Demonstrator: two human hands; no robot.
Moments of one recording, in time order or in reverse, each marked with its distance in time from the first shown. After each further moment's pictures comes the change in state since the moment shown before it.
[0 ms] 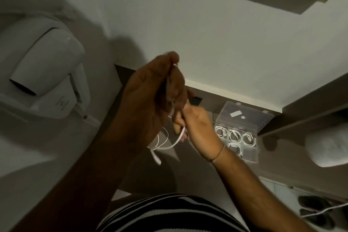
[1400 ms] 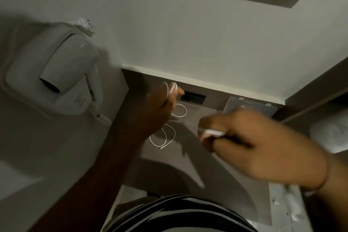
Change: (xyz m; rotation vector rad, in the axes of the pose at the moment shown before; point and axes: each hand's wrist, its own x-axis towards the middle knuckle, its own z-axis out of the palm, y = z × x) left_hand -0.025 -0.059 -0.069 1.091 0.227 -0.197; right_hand -0.094 -0.131 -0.025 -0.887 -0.439 -0.187
